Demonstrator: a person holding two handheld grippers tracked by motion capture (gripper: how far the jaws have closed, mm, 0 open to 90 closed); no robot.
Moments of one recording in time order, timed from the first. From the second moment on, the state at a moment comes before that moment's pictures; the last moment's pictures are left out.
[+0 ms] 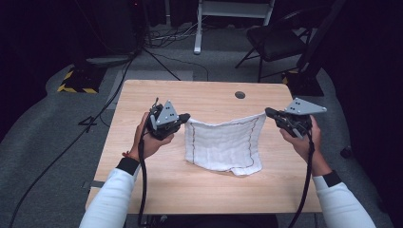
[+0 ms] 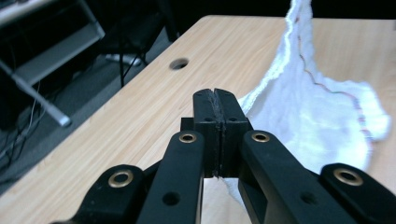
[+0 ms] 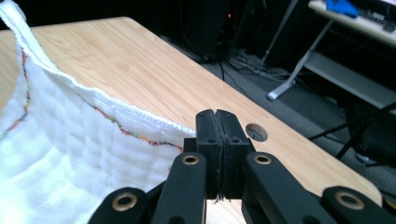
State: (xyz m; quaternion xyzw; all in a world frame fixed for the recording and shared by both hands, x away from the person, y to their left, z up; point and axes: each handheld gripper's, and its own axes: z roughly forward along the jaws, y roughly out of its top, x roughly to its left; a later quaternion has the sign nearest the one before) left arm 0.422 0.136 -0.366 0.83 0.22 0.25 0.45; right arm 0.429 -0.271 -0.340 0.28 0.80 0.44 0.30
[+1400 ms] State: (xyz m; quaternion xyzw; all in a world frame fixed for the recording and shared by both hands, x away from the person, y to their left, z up) left arm 0.441 0.118 -0.467 0.89 0.23 0.10 0.38; right arm 0.439 -0.263 -0.451 0.28 0.87 0.35 0.20
